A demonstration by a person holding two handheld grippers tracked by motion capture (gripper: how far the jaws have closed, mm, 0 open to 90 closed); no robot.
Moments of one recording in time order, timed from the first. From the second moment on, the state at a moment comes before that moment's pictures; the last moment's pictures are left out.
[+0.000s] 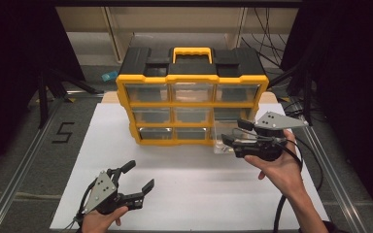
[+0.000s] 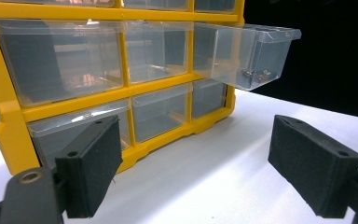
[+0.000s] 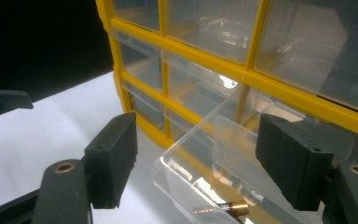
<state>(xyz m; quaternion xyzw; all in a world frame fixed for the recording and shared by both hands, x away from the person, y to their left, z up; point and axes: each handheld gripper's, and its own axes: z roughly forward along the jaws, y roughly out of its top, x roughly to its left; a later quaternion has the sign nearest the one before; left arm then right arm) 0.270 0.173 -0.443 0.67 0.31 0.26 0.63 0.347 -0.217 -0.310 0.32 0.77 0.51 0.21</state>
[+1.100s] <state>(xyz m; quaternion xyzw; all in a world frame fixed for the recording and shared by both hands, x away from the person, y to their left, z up) 0.270 0.173 -0.443 0.67 0.31 0.26 0.63 0.308 -0.213 -0.364 0.31 0.75 0.54 0.20</state>
